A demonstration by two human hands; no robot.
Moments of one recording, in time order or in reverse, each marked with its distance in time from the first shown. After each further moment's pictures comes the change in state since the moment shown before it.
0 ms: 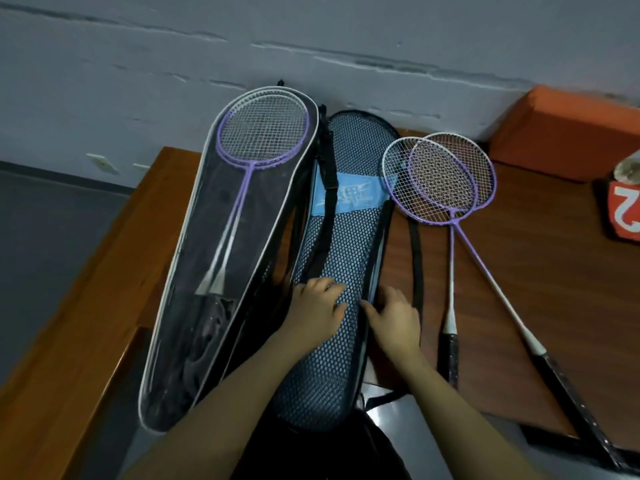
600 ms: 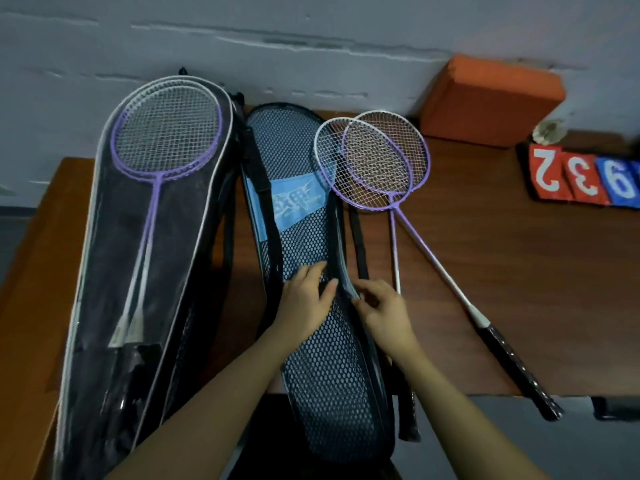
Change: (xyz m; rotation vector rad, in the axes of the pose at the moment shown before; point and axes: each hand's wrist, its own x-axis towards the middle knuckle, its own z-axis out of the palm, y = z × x) left_hand 0.066 0.045 0.037 -0.359 0.089 -0.025; right_hand 0.009 0.035 -0.059 0.507 0.000 0.009
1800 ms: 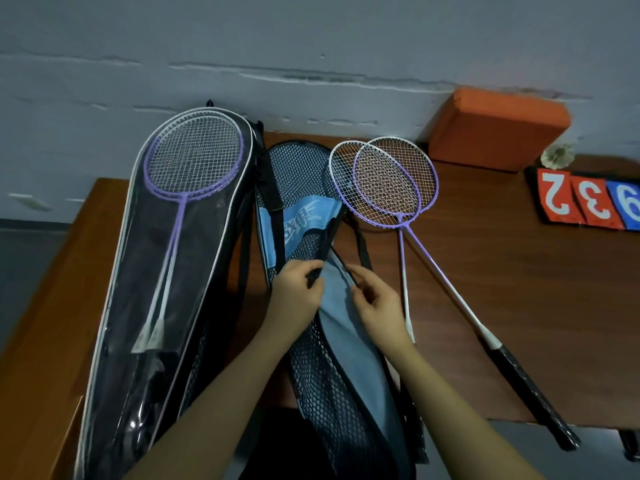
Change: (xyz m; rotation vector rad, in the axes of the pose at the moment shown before) left_hand 0.002 0.039 -0.067 -0.172 0.152 -0.107; right_hand 0.021 -0.026 0.009 0.195 0.011 -0.121
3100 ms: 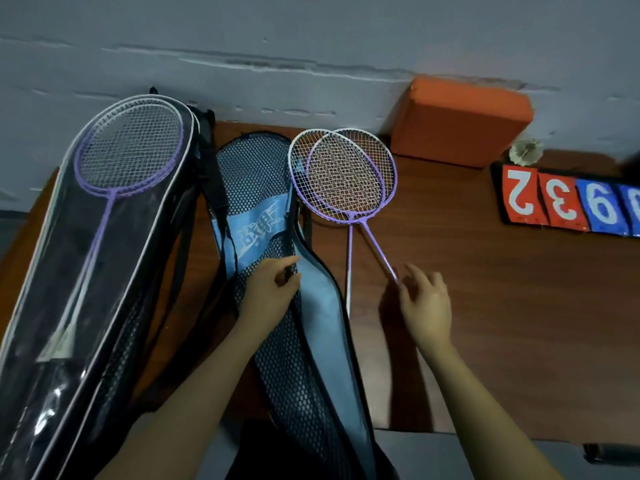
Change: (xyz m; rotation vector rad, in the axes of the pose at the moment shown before) left_hand 0.025 0.024 0.080 0.080 -0.003 -0.063; right_hand 0.030 0.093 -0.155 -0.615 0.255 0.097
